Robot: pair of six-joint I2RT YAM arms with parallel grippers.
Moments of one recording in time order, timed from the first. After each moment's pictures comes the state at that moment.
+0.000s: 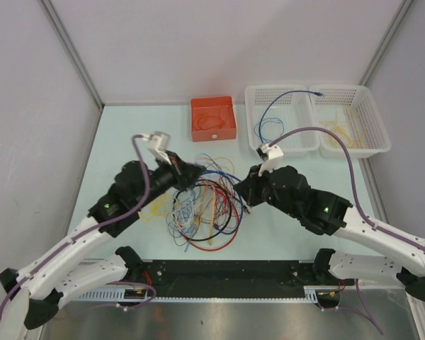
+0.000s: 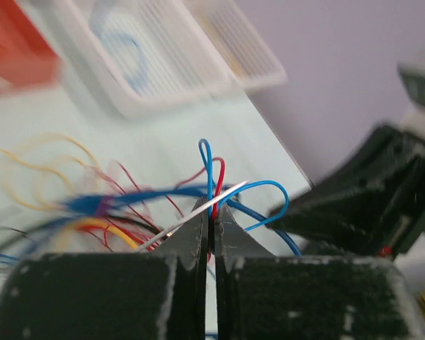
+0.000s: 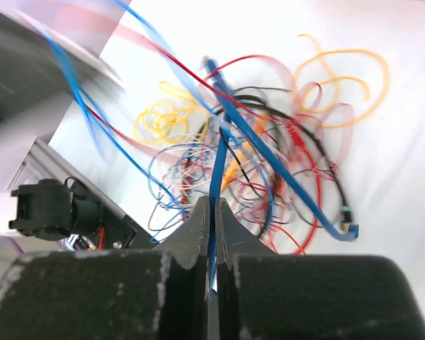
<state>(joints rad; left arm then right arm) -0.80 0.83 0.81 -0.12 0.07 -0.61 1.08 0.99 1.01 -0.38 0.26 0.58</state>
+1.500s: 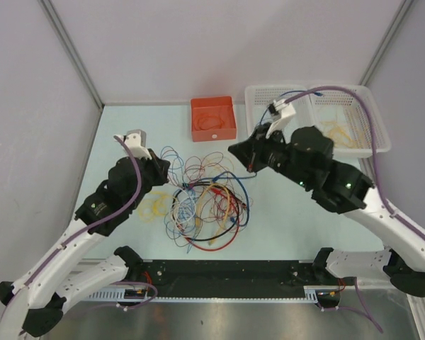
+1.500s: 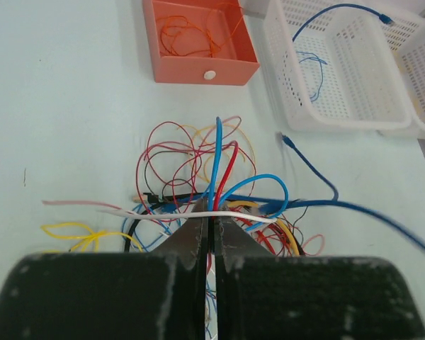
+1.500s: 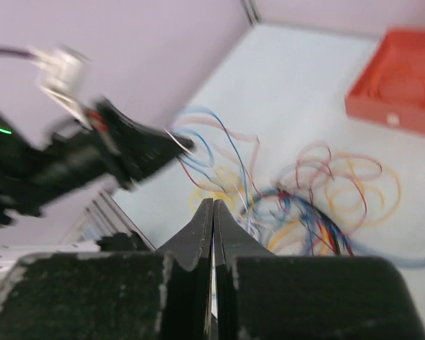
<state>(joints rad) -0.67 0.78 0.97 -0.51 -0.39 -0.52 0.98 1.12 1.43 -0.49 0.14 0.48</state>
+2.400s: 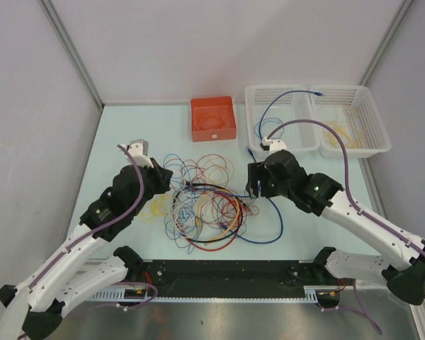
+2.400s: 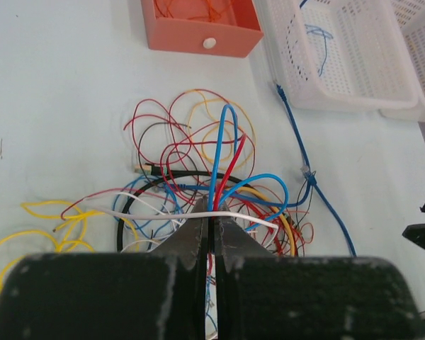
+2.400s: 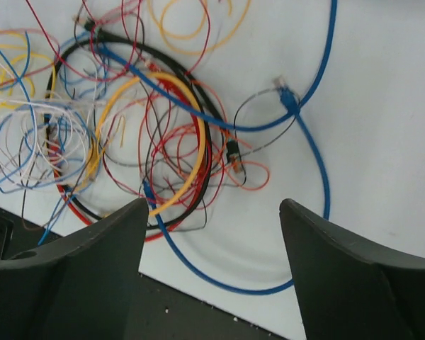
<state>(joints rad) -0.66 0.72 0.84 -0.48 -0.35 -0.57 0.82 1.10 1.08 -0.69 0.22 0.48</state>
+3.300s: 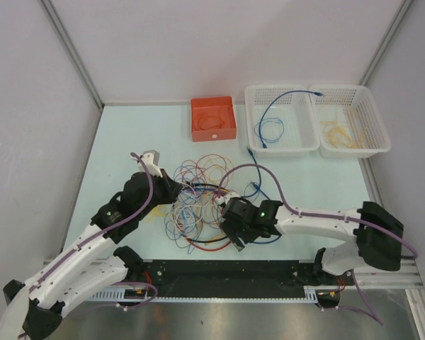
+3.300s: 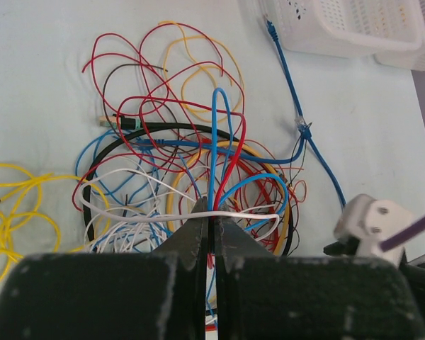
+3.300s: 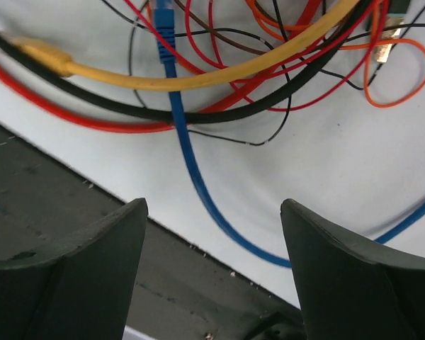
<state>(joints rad) -0.66 0.72 0.68 -0.42 -0.20 -0.65 1.19 1.37 0.88 -0.68 0.15 0.45</state>
